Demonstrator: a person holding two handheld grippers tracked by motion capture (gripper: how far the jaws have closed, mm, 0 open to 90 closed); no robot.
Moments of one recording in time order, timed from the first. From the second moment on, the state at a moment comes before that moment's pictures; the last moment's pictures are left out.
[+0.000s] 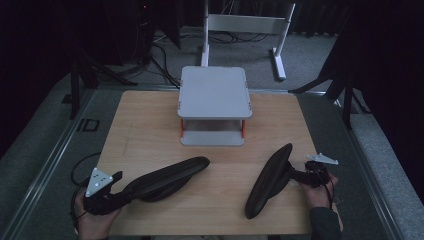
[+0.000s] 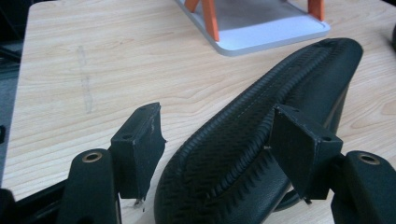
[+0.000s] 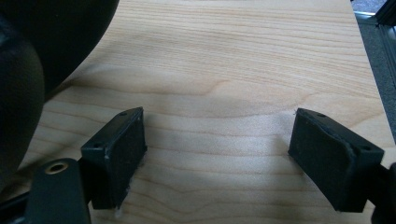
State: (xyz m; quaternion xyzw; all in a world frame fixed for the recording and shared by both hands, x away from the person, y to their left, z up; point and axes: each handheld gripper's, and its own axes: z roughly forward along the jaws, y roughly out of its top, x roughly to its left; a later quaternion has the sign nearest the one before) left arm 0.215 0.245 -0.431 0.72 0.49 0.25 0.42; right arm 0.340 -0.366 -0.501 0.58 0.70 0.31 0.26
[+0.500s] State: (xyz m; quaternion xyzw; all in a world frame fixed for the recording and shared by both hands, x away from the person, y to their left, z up) left arm 0.214 0.243 -0.438 0.74 0.45 0.24 0.43; right arm 0.340 -0.366 -0.501 0.58 0.70 0.31 0.26
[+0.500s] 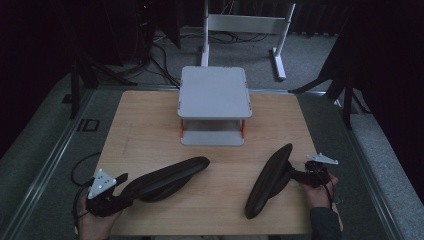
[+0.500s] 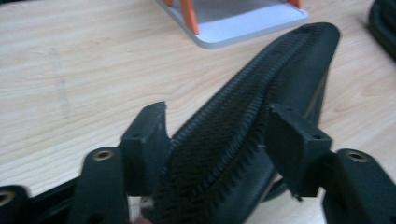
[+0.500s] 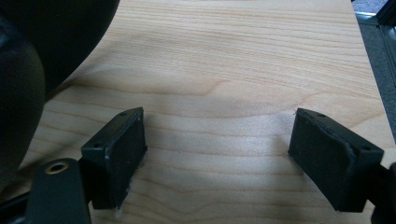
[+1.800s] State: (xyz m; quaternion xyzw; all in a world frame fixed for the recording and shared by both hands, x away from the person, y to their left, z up) left arm 0.219 0.225 -0.465 0.80 0.42 0.23 0.35; right arm 0.340 -0.366 -0.501 0.58 0.70 0.31 0.26
